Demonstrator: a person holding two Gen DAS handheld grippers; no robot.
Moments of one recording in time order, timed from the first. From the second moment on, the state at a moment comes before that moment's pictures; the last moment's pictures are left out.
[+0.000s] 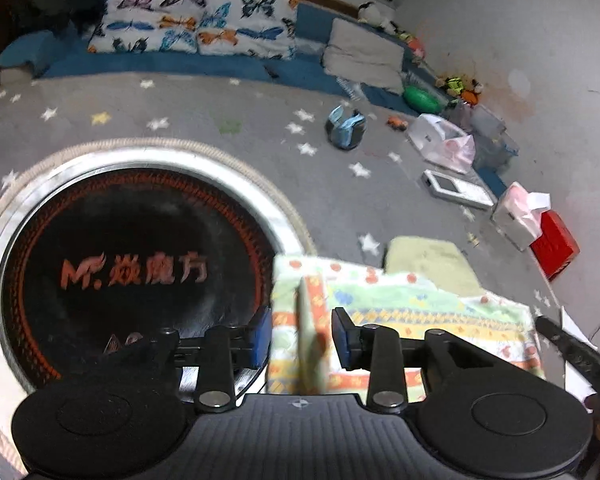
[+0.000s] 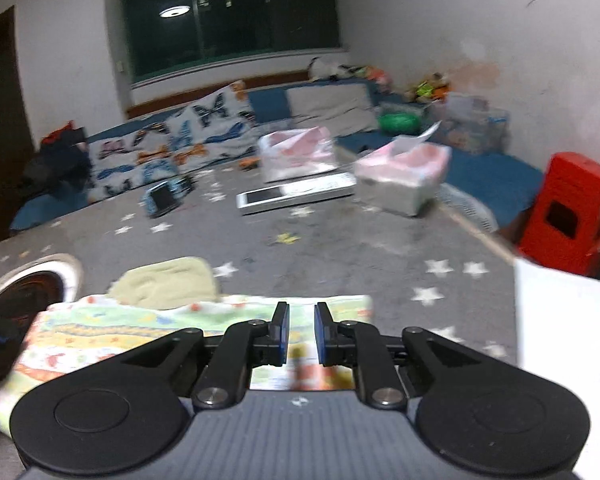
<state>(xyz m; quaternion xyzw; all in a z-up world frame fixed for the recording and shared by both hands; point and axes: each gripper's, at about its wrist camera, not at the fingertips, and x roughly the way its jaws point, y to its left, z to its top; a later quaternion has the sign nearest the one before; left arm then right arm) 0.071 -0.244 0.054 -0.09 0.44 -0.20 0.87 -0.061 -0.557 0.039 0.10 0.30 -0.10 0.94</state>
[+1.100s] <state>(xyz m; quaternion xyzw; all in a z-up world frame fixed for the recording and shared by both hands) 0.027 -0.288 0.048 -0.04 0.43 -0.32 0.85 -0.091 -0.466 0.041 0.04 0.31 0.02 0.95</state>
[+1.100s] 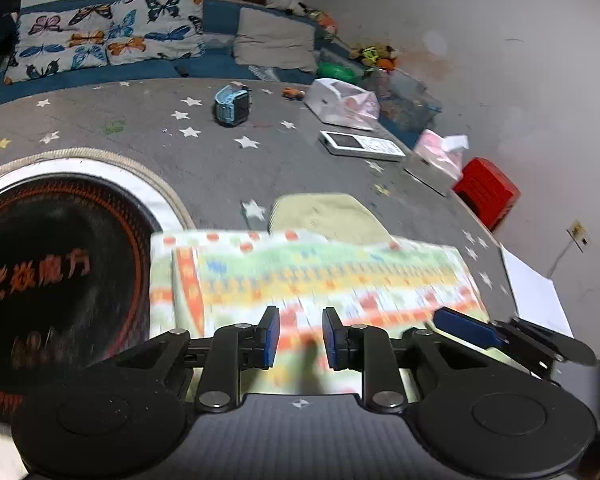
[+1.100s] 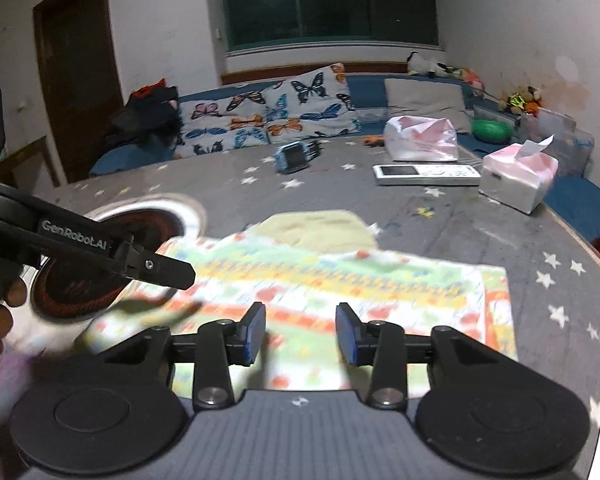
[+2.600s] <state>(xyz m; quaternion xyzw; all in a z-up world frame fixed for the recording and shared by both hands) -0.027 -0.265 0.045 0.01 0.41 -0.30 0.86 -0.144 -0.446 0.037 0.03 0.31 -0.01 0.95</state>
